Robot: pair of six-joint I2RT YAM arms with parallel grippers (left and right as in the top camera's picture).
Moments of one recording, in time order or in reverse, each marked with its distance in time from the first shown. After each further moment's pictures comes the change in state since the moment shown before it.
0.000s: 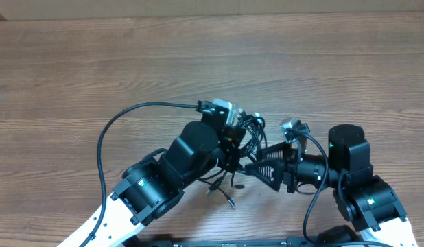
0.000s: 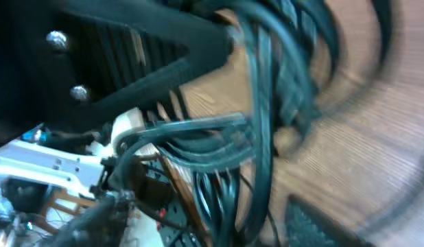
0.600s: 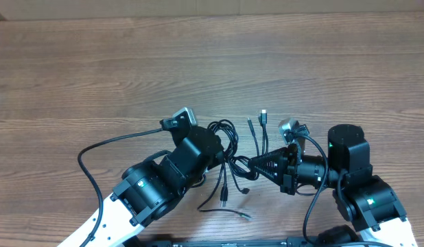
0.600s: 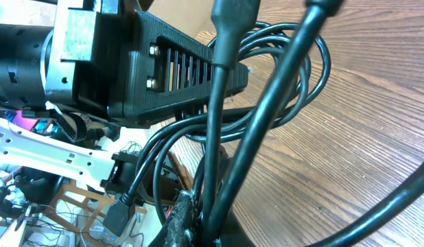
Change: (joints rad) left arm -0.003 -0.001 0.009 -0.266 -0.219 -0.739; right arm 0.001 0.000 0.000 -0.010 -0.030 -0.017
